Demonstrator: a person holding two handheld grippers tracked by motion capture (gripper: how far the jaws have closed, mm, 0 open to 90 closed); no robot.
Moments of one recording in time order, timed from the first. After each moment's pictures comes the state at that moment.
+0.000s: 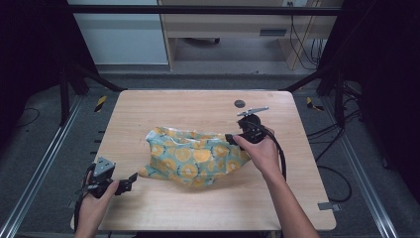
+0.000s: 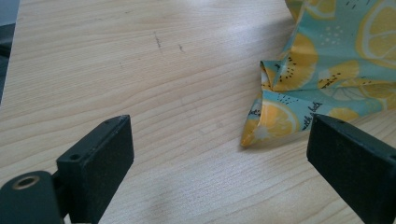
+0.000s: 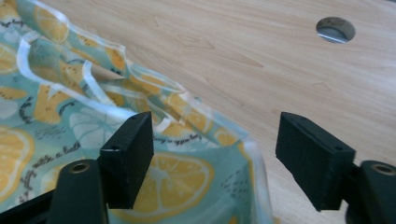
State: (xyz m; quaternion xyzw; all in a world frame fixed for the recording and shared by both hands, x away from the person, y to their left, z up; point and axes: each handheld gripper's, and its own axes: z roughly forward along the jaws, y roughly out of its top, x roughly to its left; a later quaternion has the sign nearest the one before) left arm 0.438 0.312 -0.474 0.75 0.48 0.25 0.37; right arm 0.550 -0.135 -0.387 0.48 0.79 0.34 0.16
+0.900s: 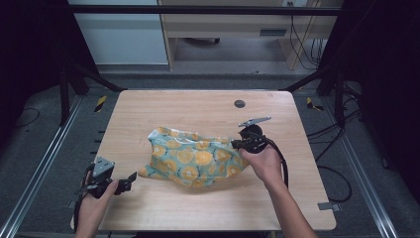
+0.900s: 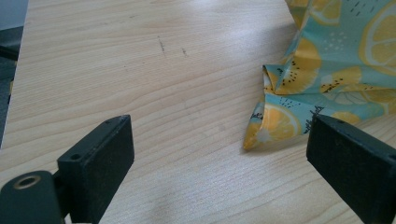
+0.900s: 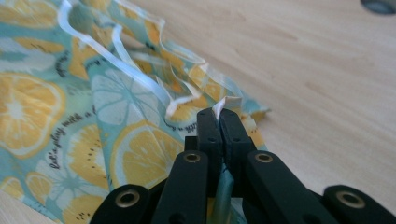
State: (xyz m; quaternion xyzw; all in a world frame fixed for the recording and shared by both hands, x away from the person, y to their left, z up) left arm 0.437 0.313 -0.472 0.75 0.48 0.26 0.38; right arm 0.526 -0.140 -0.399 0.46 0.81 0.36 0.12
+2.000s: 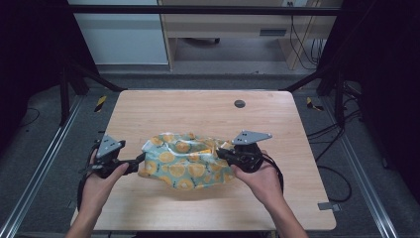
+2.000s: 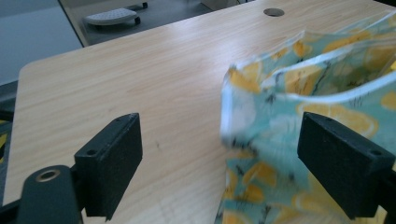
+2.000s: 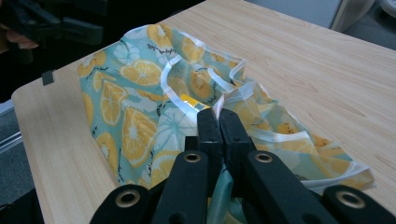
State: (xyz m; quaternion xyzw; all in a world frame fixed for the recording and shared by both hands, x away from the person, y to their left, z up) left arm 0.468 0.276 -0.404 0.76 0.41 0.27 0.42; right arm 0.460 -0.116 -0.372 0.32 0.81 0.47 0.13
